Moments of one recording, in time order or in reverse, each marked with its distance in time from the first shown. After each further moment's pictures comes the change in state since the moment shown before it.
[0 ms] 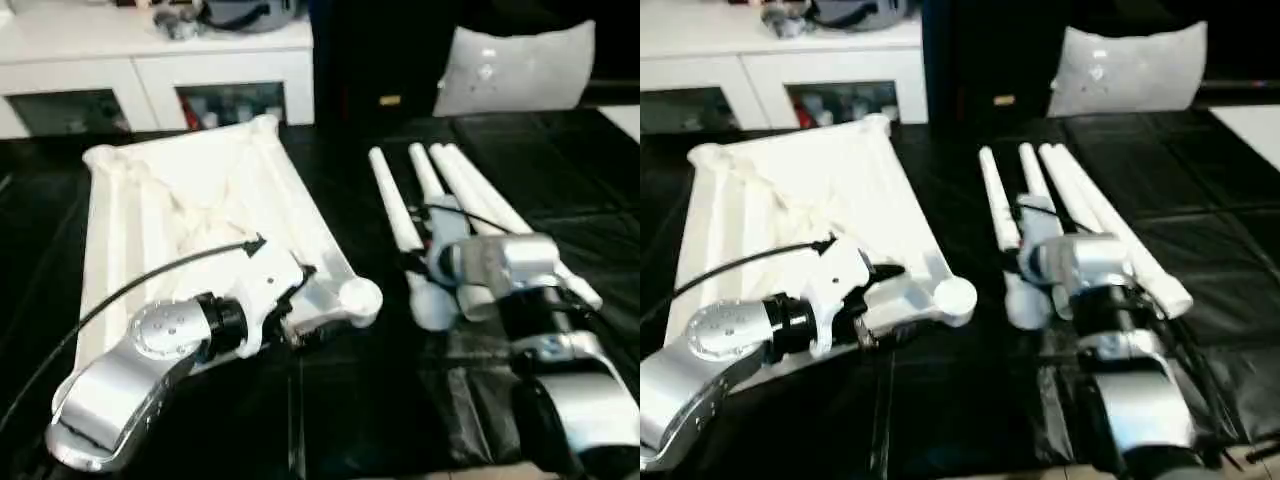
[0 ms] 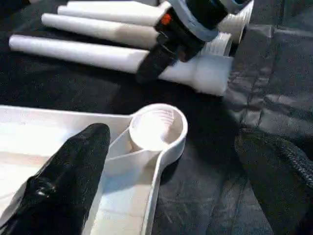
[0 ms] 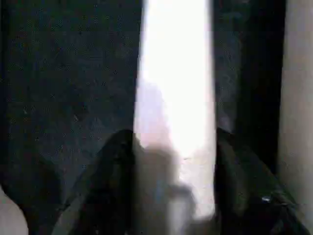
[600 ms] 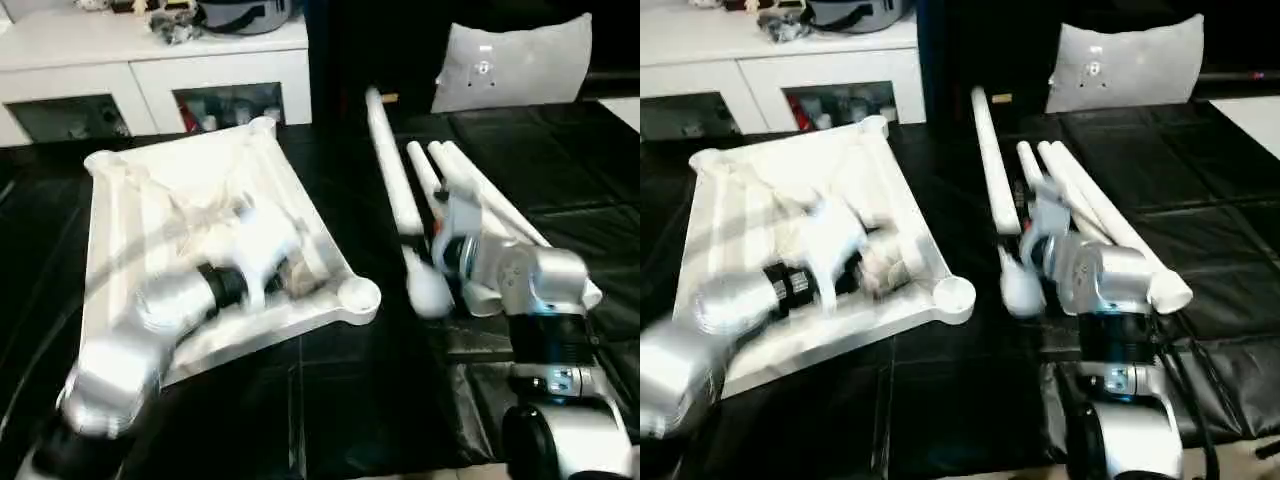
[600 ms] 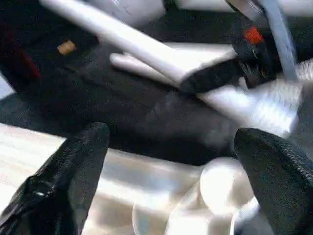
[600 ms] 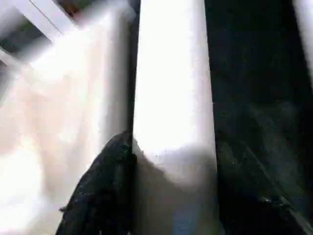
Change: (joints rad) left arm -0.192 -0.156 0.182 0.150 -0.064 0.014 0.116; right arm 0.087 0.109 -0.249 -0.358 0.210 -0.074 0.023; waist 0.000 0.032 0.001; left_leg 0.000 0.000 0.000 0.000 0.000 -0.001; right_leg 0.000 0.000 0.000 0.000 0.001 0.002
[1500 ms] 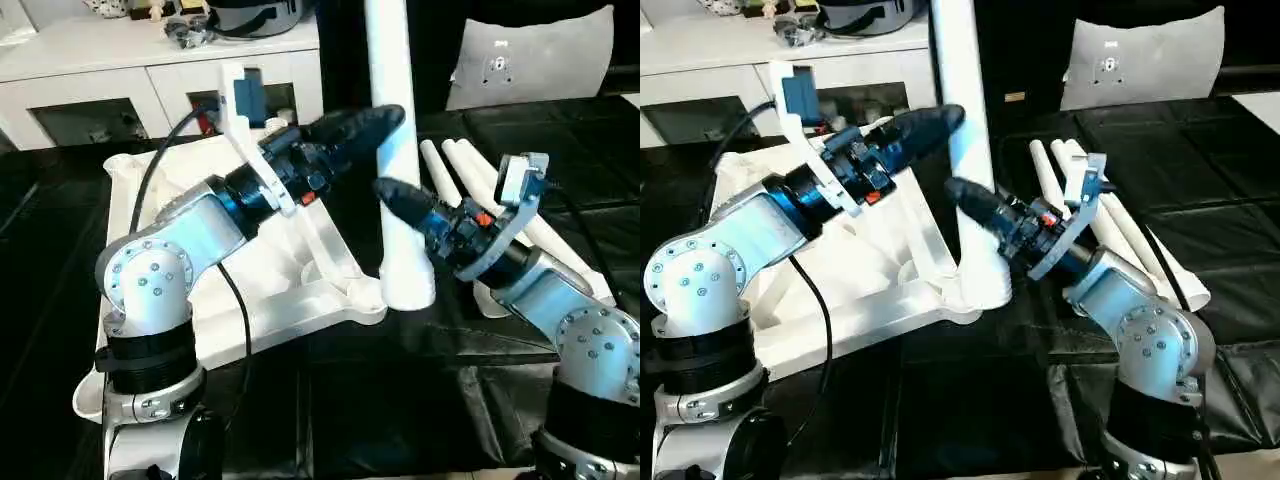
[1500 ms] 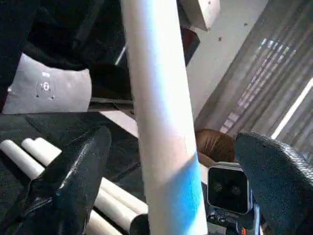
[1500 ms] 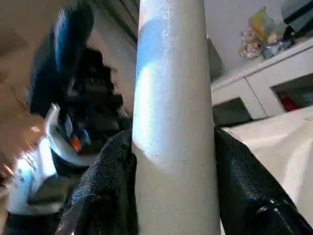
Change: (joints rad) left arm -0.264 -0.308 0.299 0.111 -0.537 0.255 0.149; right arm 0.283 -0.017 0.030 -0.459 0.418 -0.072 0.409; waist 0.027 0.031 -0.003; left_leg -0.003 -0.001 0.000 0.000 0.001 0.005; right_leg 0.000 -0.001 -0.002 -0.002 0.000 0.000
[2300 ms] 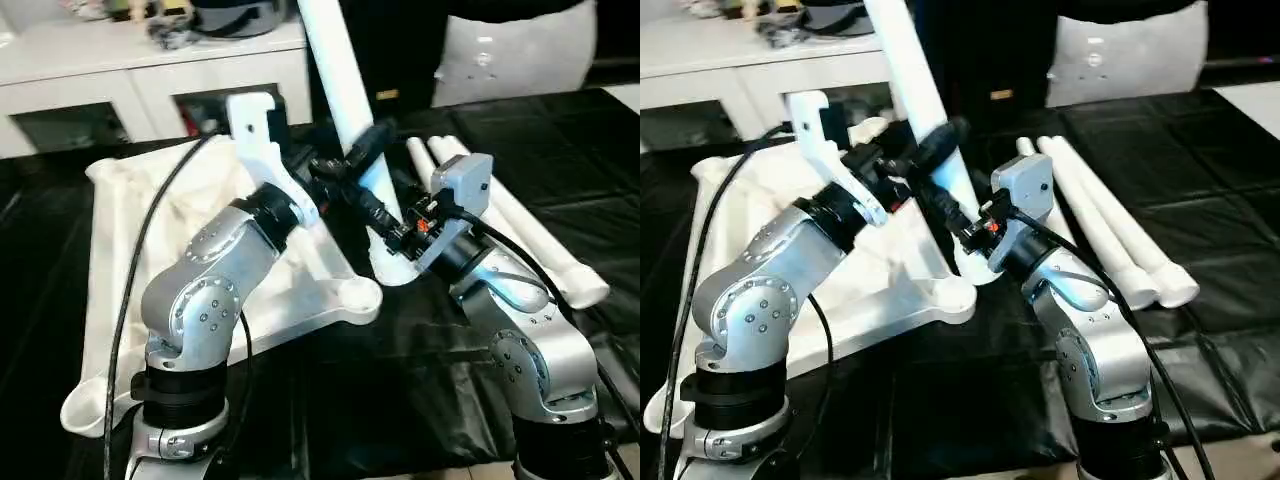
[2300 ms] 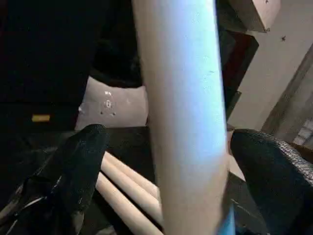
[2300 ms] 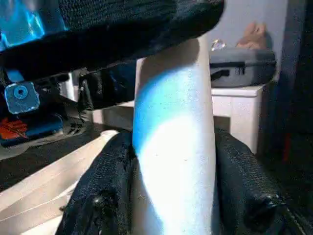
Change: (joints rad) left arm 0.122 -0.073 -0.178 -0.055 0.296 -0.323 0.179; right arm 0.068 0.014 0.334 -0.024 -0.508 -0.544 -0.223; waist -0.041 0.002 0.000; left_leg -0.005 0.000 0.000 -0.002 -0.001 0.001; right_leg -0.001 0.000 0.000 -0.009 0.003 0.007
